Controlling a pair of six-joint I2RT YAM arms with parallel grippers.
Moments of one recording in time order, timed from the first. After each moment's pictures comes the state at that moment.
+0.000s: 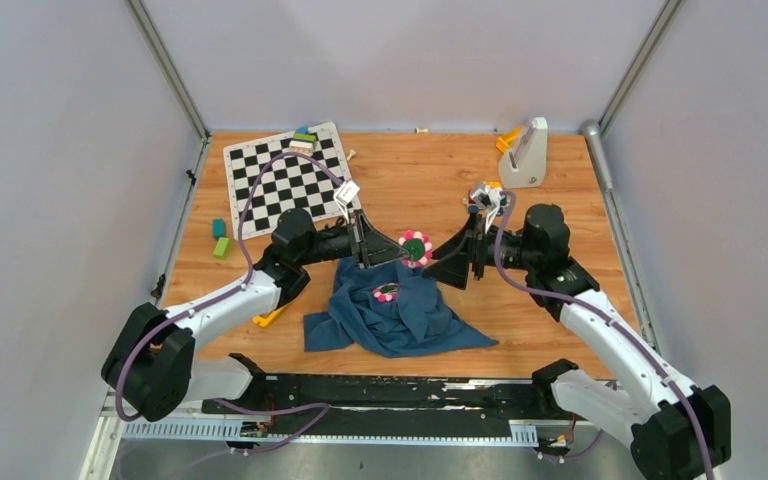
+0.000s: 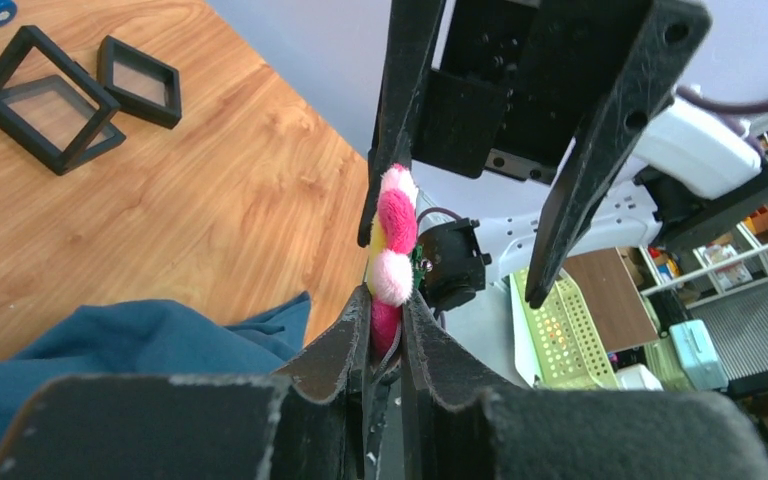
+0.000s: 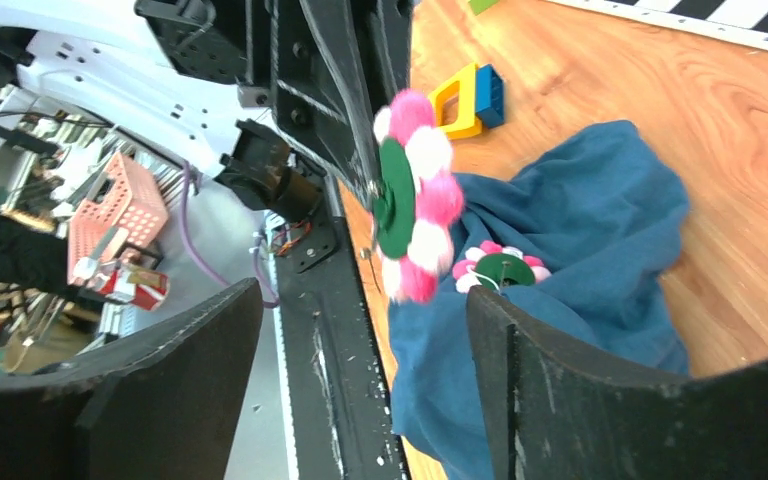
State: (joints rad) left arm -0.60 1.27 0.65 0.69 0.77 -0.86; right arm 0.41 1.00 0.75 0.06 -0.95 0.44
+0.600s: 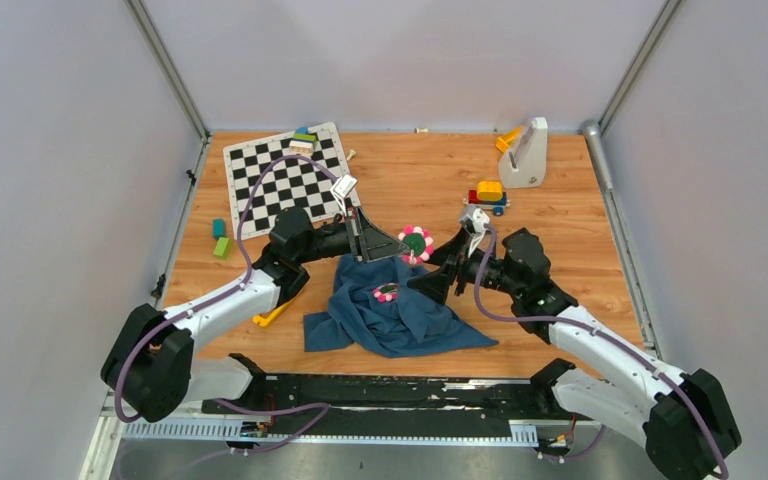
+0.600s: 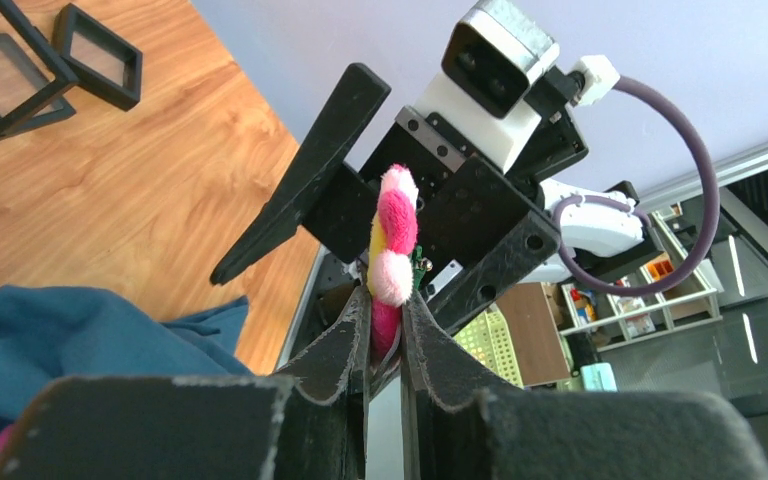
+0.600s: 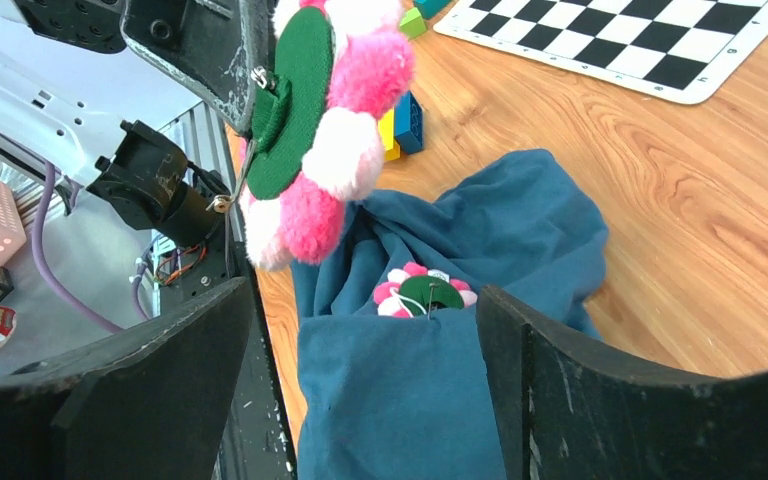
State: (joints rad) left arm -0.60 1.24 0.67 0.67 0.74 -1.05; right arm 0.57 0.94 0.49 0.35 -0.63 0.34
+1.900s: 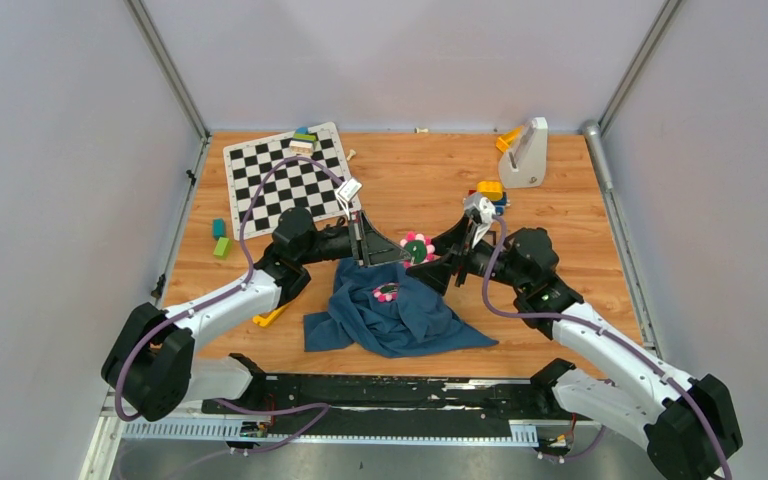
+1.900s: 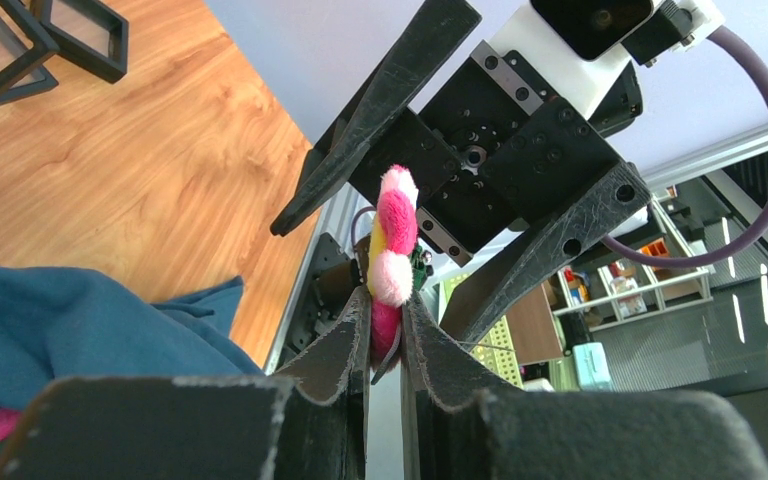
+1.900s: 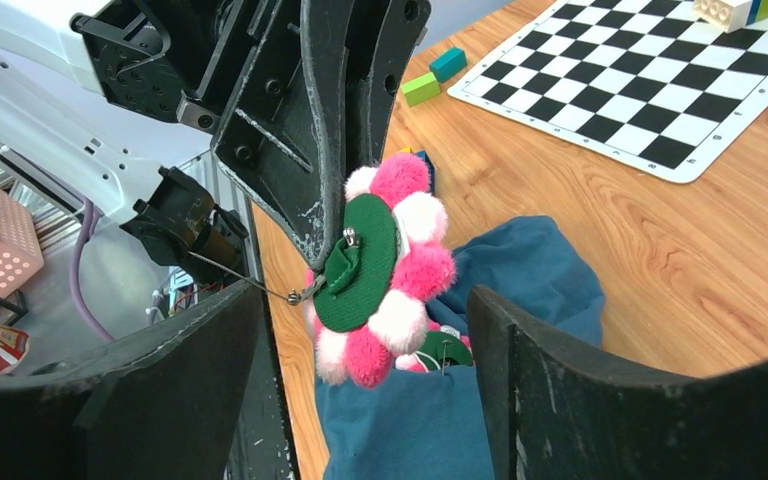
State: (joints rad) left arm -0.61 1.26 0.66 0.66 0.78 -1.06; right arm 0.59 0.93 0.57 0.39 -0.63 0.36
